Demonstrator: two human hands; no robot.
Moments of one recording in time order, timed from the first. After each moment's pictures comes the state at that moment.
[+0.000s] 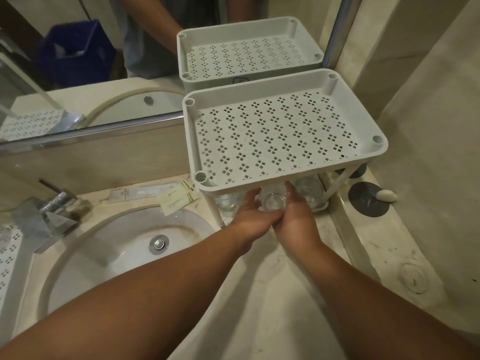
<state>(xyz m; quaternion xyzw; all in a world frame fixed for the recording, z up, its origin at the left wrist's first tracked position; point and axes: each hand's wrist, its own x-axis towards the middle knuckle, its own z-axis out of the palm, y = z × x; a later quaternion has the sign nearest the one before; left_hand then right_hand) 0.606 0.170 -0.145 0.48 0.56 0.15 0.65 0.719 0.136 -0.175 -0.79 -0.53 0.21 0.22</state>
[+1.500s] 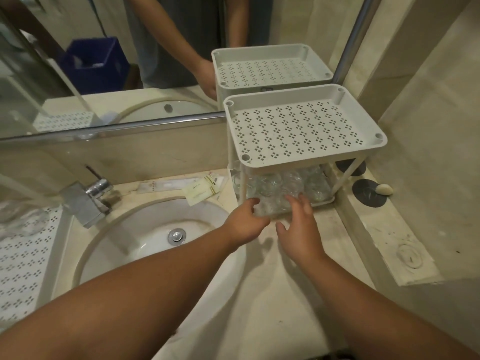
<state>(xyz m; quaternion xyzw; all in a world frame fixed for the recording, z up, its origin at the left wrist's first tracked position) 0.516 0.142 -0.129 0.62 0.55 0.09 0.56 0.651 0.069 -0.147 -0.79 -0.49 0.22 0.28</state>
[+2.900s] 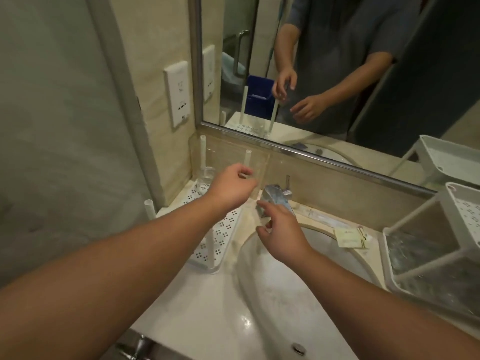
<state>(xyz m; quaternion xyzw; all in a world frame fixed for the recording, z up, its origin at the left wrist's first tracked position) 0.064 0.151 -0.009 0.46 0.66 0.42 0.43 0.229 0.138 -0.076 -0.52 -0.79 0.24 0.20</state>
